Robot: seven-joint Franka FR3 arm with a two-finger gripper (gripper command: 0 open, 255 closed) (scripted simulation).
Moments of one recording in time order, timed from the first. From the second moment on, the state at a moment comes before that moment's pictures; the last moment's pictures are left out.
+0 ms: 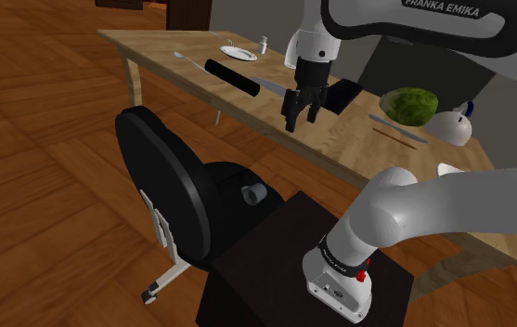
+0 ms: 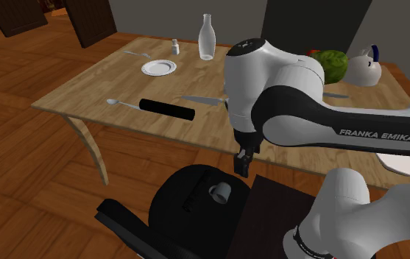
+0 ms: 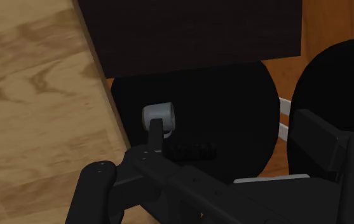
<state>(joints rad) -0.01 -0.79 0.06 -2.45 -0.02 1.49 0.10</state>
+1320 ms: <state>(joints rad) -0.08 -0.33 -0.28 -2.15 -0.15 1.76 -0.37</state>
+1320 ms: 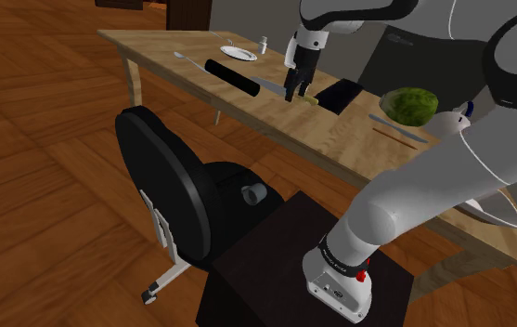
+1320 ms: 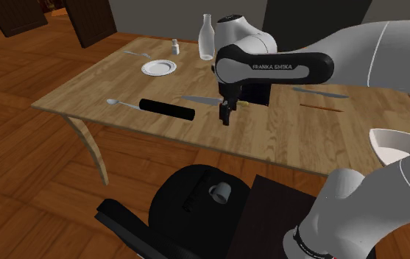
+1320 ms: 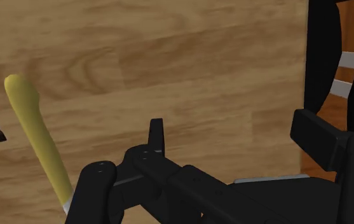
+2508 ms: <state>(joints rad) -0.16 0.21 -0.41 -1.66 0.07 1.83 -0.75</state>
